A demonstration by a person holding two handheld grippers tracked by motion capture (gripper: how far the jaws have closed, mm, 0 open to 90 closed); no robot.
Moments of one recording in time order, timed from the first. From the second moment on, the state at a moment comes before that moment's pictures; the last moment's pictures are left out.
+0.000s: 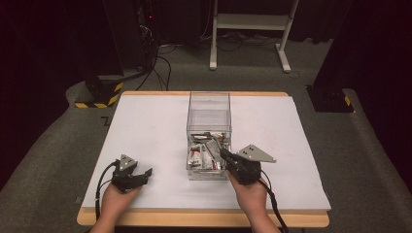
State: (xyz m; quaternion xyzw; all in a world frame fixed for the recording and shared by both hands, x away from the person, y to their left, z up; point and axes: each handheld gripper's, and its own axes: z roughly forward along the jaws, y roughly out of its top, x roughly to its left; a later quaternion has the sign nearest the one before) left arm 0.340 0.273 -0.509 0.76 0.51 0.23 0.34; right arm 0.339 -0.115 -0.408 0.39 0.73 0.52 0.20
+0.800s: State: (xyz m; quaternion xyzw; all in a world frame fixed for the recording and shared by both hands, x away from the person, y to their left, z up) left arm 0.340 0.273 -0.509 0.76 0.51 0.23 0.34; right arm 0.331 -0.124 -0.394 0.39 0.71 0.55 0.22
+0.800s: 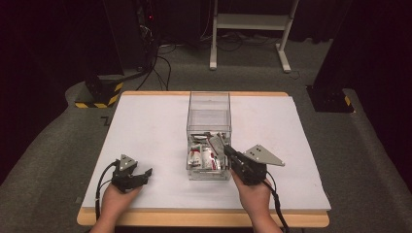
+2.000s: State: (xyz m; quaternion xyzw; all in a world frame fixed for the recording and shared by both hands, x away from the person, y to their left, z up) left arm 0.340 0.273 -0.509 0.76 0.51 0.23 0.34; right arm 0.330 -0.151 -0.376 0.39 0.67 0.58 0.25
